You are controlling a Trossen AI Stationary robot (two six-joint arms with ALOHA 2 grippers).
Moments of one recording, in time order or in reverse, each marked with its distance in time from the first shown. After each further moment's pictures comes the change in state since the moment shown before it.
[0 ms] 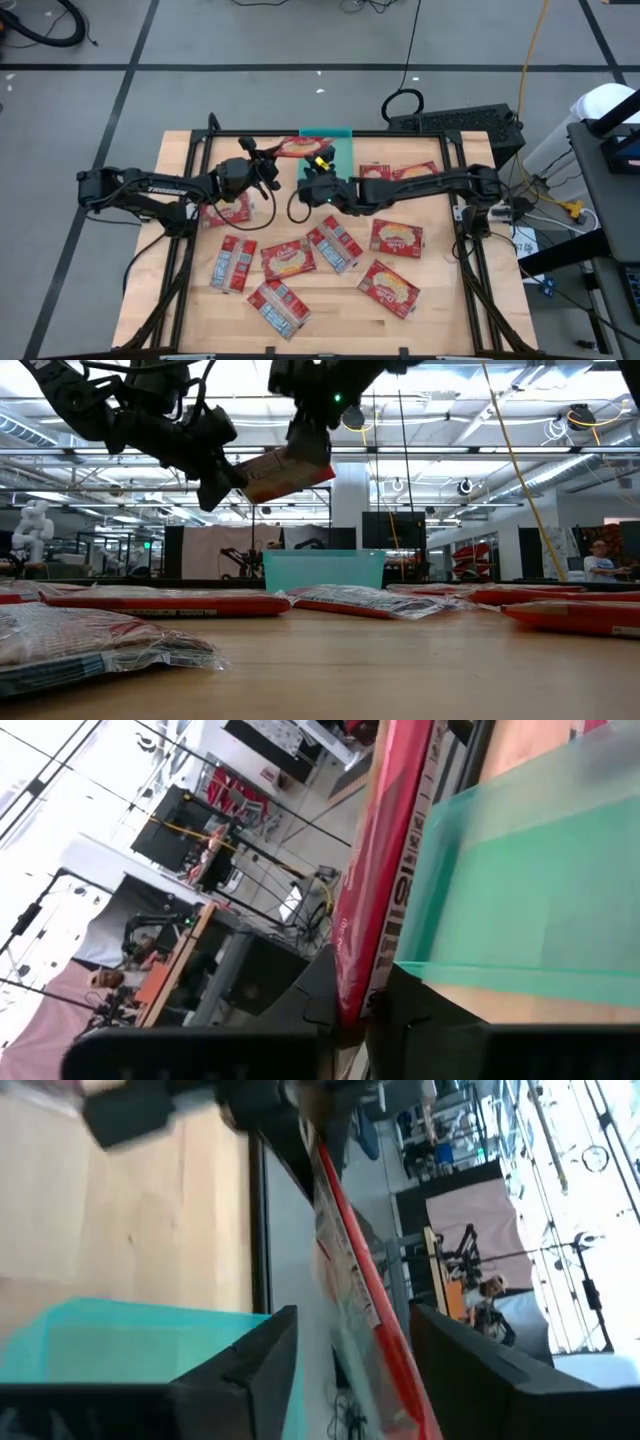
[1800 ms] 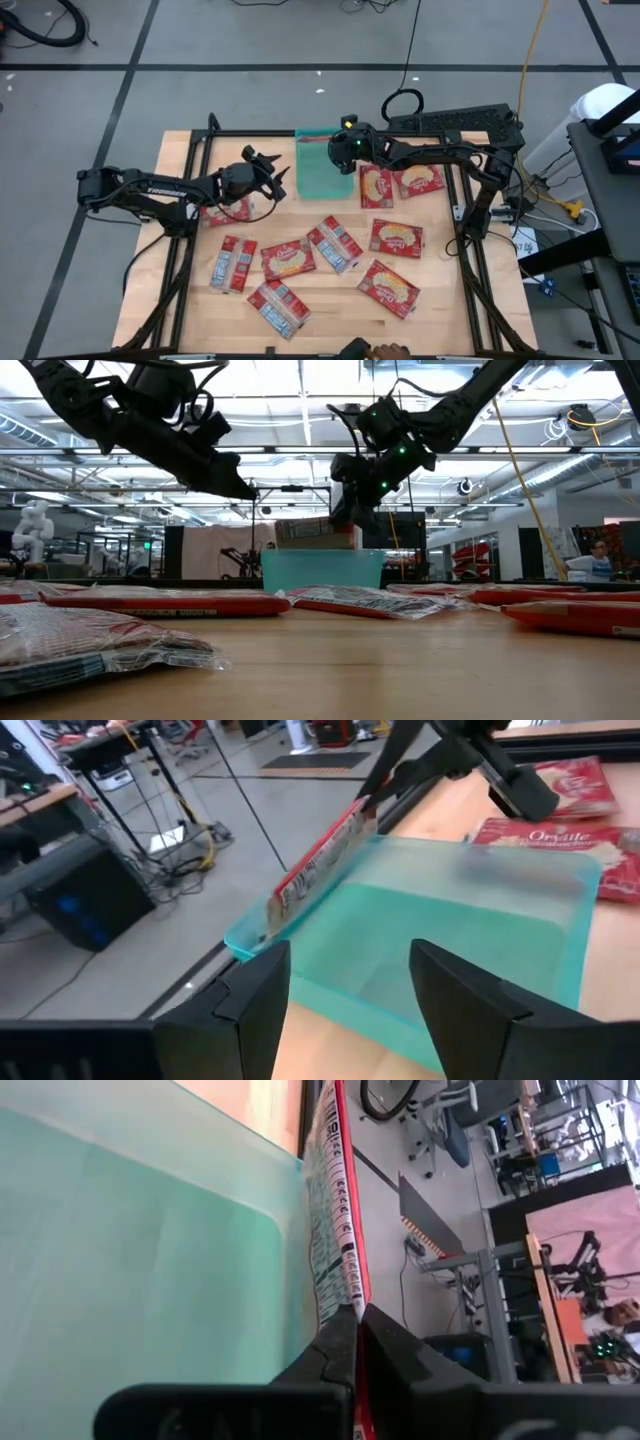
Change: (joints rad) left arm -0.036 -0.002 0.001 -0.138 0.129 -0.705; right arm -0.468 -0.091 -0.382 0.277 -0.634 -0.123
